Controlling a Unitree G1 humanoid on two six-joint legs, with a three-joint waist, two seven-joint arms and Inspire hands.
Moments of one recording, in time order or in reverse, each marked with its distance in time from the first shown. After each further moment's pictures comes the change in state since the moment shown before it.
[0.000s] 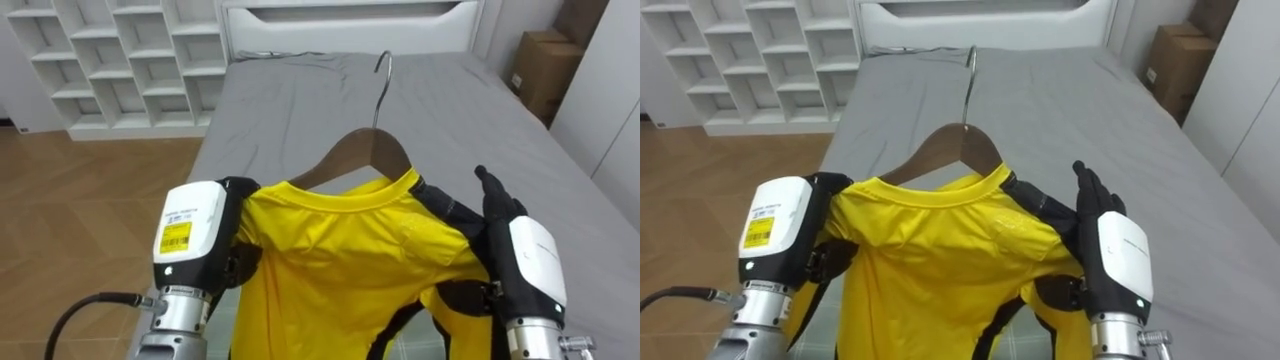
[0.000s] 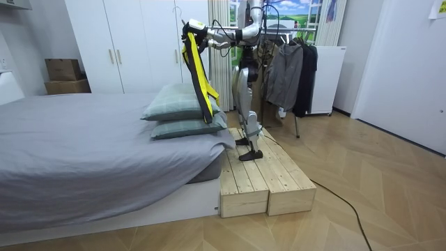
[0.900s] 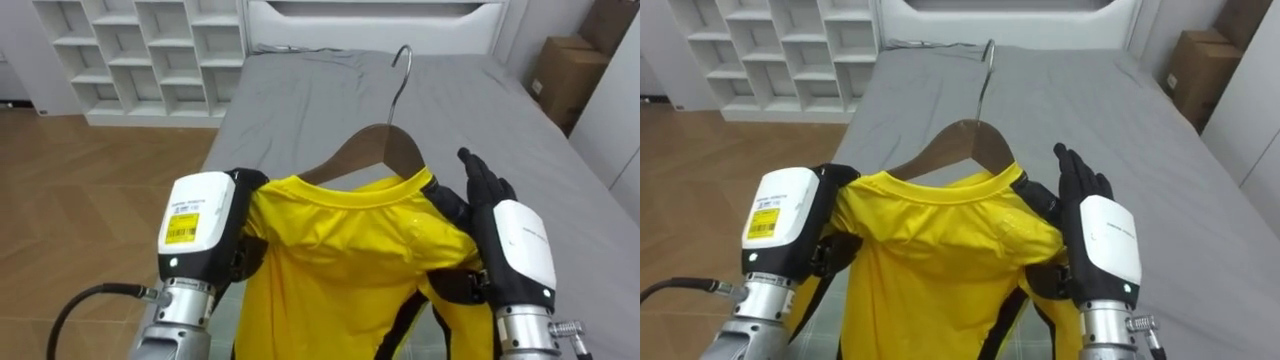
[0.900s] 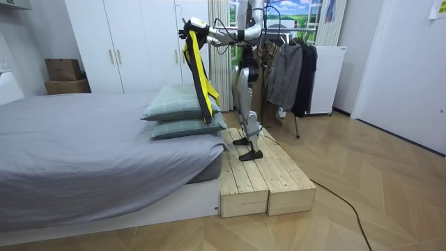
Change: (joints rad) left arm 0.000 -0.009 0.001 -0.069 0.038 0.011 -0.055; right arm -0.011 -0.001 0.032 -0.085 -0.078 0.018 0.038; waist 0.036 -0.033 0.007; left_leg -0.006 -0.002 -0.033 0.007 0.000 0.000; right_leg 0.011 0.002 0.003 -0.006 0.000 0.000
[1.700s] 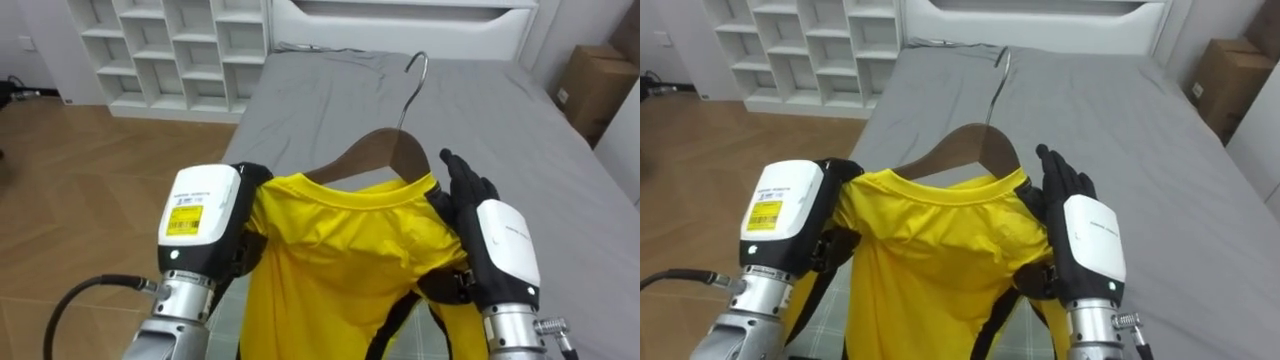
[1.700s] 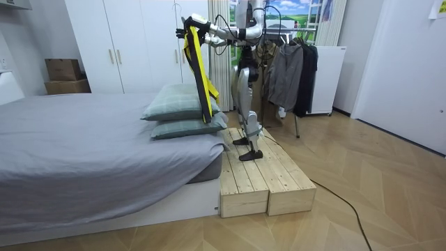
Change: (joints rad) left arm 0.000 0.011 0.009 -0.083 0.050 0.013 -0.043; right arm -0.014 0.007 0.045 0.019 -0.001 -0.001 -0.066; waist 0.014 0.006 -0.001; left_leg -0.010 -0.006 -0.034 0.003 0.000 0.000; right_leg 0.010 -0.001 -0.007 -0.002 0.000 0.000
